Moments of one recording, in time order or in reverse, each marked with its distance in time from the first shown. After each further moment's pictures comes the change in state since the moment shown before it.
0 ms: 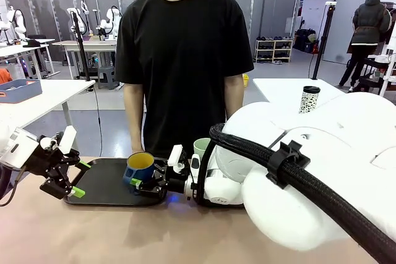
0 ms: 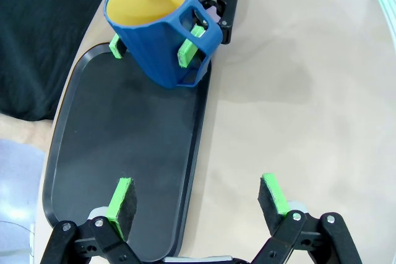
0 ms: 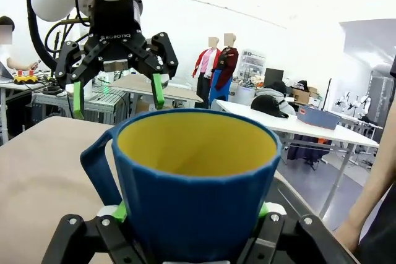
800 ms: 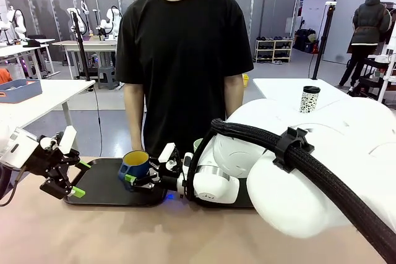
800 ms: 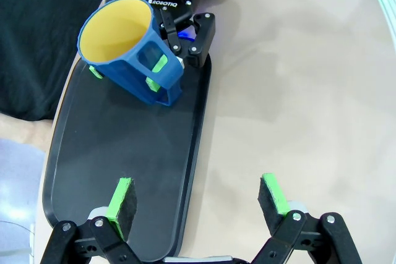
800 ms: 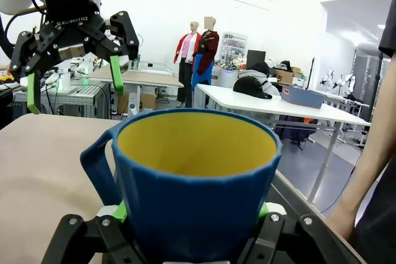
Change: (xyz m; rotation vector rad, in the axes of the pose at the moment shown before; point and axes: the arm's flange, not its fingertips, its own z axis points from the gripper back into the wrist) left arm 0.000 0.000 0.000 0.000 0.000 0.000; right arm -0.010 -0.012 -0.021 -0.085 0.060 -0.036
